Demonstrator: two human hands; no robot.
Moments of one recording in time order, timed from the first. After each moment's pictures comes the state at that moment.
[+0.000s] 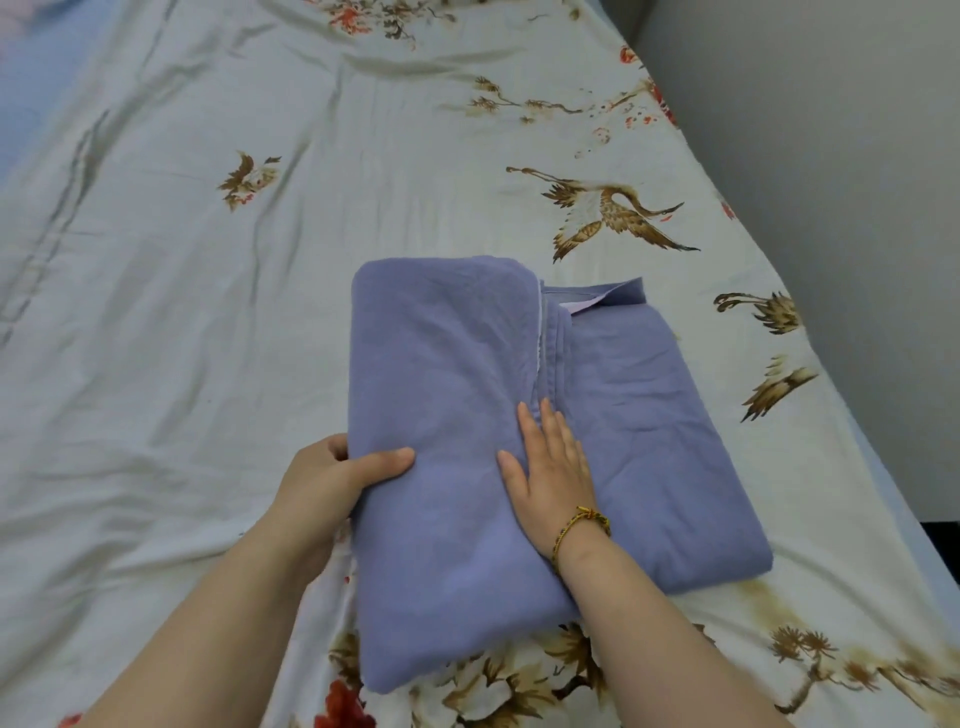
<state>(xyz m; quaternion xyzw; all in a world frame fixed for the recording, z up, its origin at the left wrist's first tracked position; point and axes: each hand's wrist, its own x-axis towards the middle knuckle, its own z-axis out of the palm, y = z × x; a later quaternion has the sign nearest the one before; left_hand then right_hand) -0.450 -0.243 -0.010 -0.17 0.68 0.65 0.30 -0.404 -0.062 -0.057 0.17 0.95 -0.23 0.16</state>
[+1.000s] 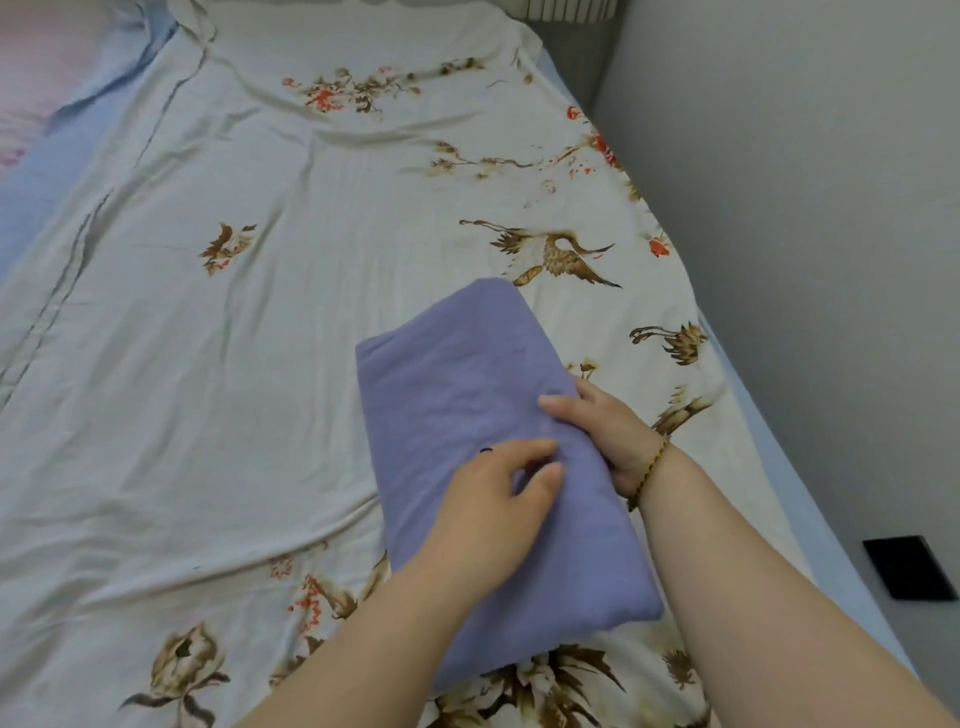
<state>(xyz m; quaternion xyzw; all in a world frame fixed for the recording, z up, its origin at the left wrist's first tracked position) -0.397 -0.091 0.059 0.13 0.85 0.47 0.21 -0.421 0.060 0.021 0.15 0.57 -0.80 0.14</state>
